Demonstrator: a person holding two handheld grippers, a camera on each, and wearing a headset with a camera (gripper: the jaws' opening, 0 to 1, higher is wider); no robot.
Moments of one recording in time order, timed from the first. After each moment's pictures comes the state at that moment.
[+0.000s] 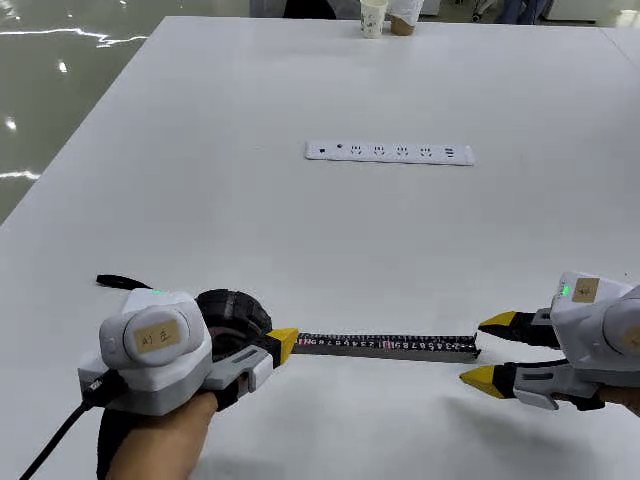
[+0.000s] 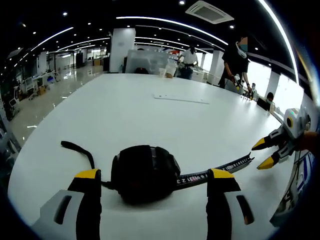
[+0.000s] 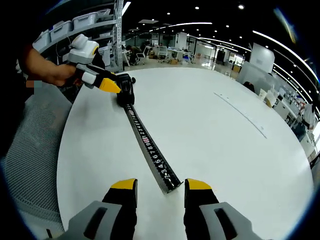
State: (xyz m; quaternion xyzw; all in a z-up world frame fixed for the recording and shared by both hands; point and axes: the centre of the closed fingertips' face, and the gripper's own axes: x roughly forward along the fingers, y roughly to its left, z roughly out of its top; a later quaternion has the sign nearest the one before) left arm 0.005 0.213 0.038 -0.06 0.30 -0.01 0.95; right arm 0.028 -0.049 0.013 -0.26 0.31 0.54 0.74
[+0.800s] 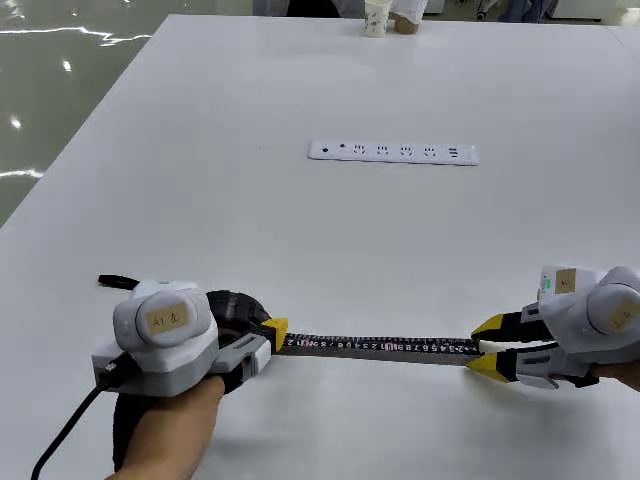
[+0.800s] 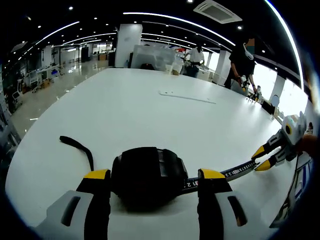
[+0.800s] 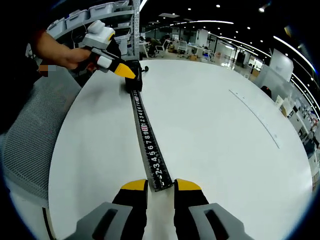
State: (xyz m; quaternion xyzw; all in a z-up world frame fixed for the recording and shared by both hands) left arm 0.015 0.219 0.026 -0.08 0.31 0.01 0.95; right arm 0.038 -0.048 -0.006 -0.30 0.31 0.59 0.68
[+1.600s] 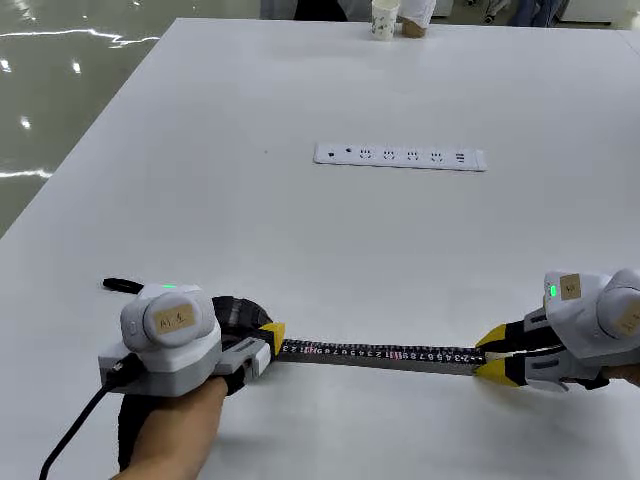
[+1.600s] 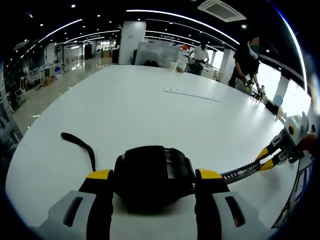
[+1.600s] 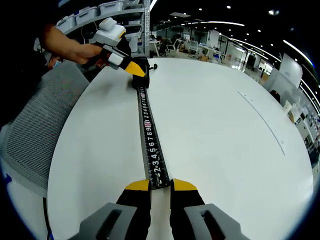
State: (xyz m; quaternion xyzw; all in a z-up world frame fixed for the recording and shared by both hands) left arm 0.017 0.224 0.018 -0.08 0.32 0.03 0.94; right arm 0.042 -0.051 -0.013 -0.31 0.30 0.62 0.65
